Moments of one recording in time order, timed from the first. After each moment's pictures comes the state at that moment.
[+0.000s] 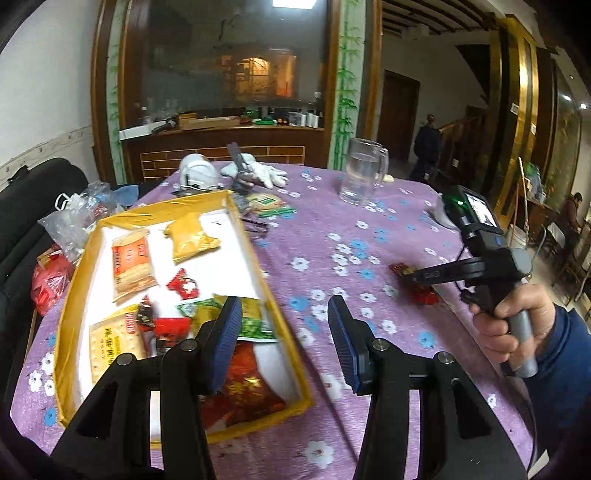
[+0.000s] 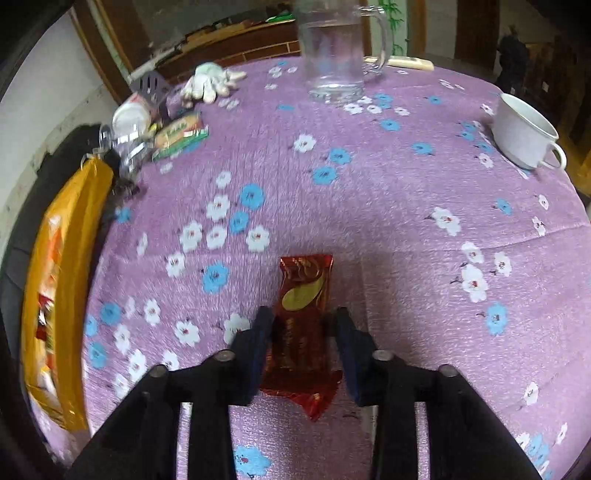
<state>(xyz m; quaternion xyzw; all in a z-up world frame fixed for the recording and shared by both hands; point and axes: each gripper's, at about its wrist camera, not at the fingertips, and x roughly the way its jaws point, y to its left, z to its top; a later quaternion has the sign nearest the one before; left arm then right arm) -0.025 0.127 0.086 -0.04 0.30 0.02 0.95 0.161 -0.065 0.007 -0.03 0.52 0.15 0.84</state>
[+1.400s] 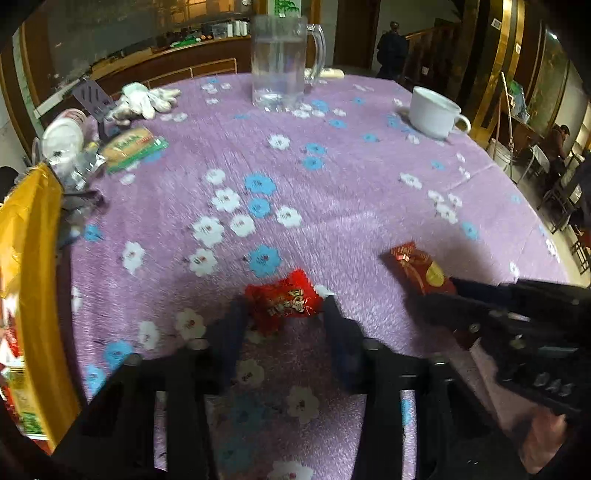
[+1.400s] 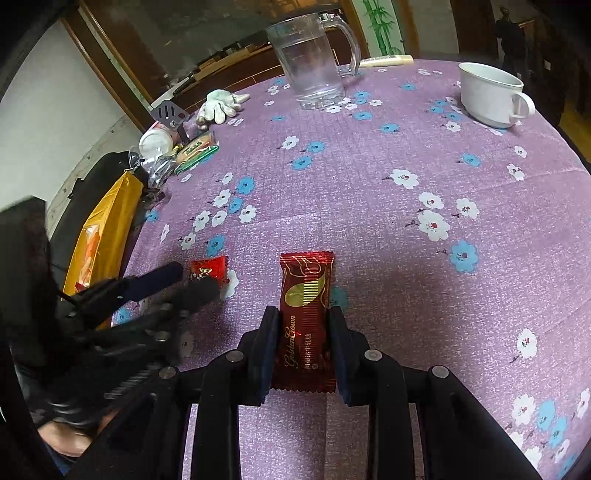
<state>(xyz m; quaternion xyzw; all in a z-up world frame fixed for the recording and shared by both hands) 0.124 0.016 0.008 0.01 0.47 -0.06 0.88 0.123 -0.136 0.009 0.07 0.49 0.20 0.84</state>
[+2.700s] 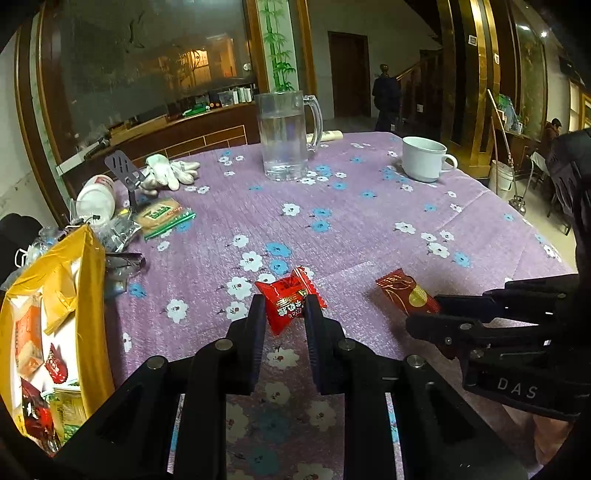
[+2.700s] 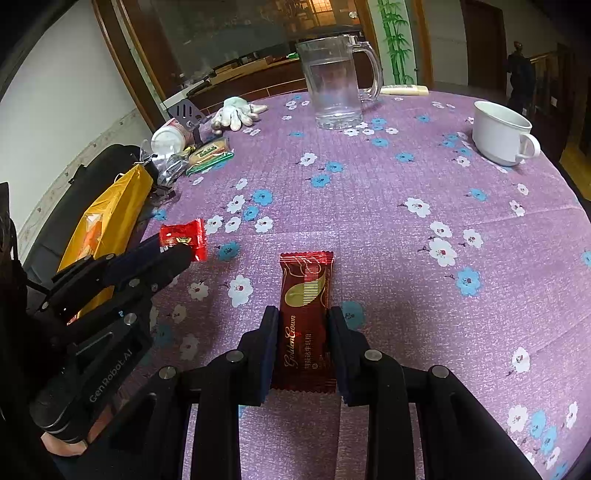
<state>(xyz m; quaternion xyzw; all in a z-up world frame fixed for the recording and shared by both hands) 0.097 0.016 0.042 0.06 0.34 -0.04 0.94 0.113 -0.119 0.018 0.02 0.45 0.21 0.87</state>
